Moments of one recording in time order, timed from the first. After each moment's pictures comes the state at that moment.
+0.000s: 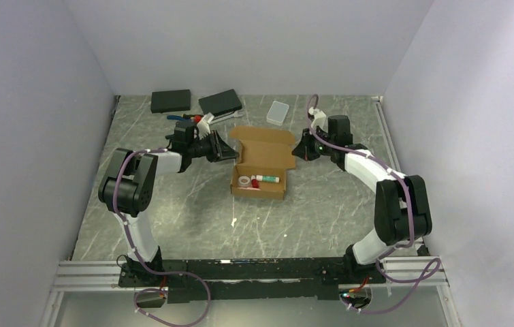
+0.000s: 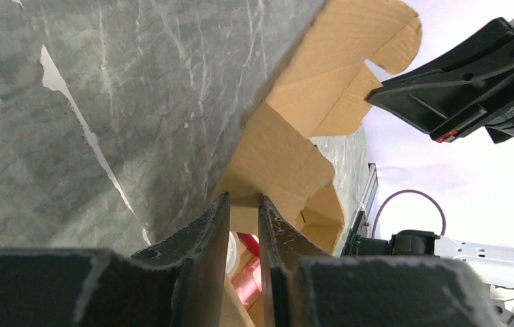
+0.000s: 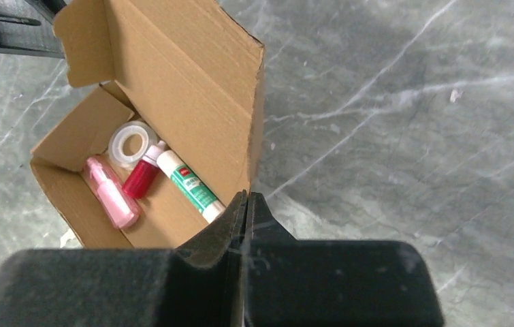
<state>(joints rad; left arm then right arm) -0.24 1.88 0.96 0.44 0.82 -0.72 0.17 1.58 0.96 -0.07 -0.59 0.06</state>
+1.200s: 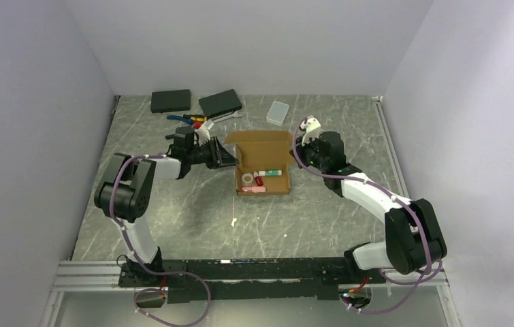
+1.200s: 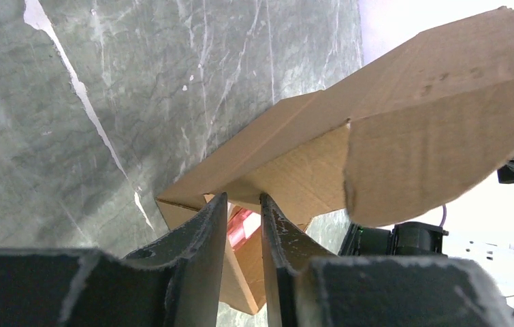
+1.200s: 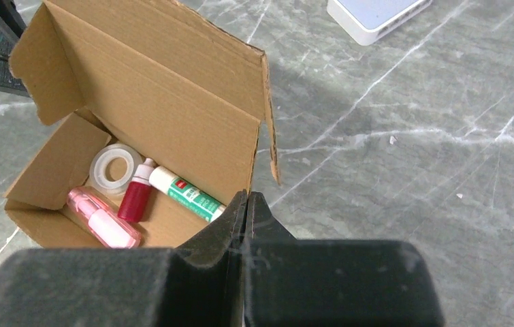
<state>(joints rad) -0.26 1.83 0.87 0.44 0.80 -0.71 0.35 1.36 0.72 0.24 -0.24 -0.03</state>
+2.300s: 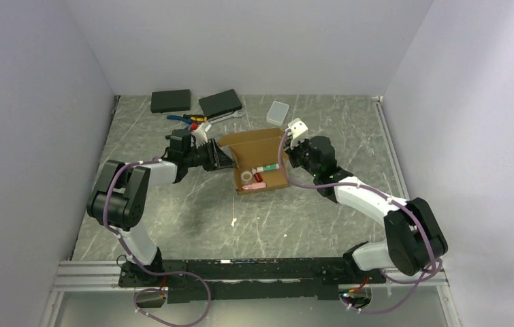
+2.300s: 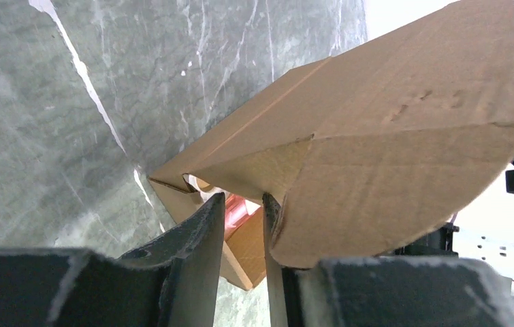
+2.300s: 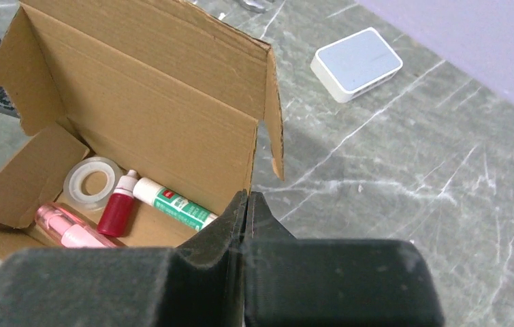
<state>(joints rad) -0.26 1.73 0.80 0.41 0.78 -0.67 0.48 1.35 0.69 0.36 -0.08 -0.19</state>
